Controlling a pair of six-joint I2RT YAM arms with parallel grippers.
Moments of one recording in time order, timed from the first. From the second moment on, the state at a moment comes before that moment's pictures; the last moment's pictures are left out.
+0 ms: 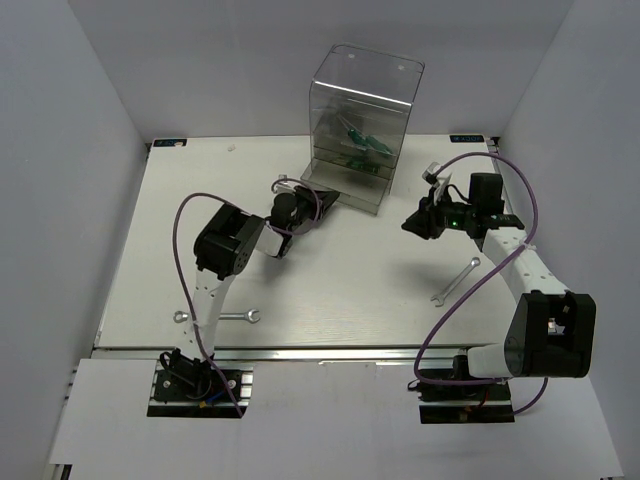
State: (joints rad) left arm -0.47 2.42 1.29 1.07 0.16 -1.49; right arm 0.03 1.36 0.95 -0.27 -0.89 -0.39
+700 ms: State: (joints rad) left arm -0.43 2.18 1.15 0.64 0.23 -1.34; right arm 0.03 1.44 0.98 -0.94 -0.71 -1.63
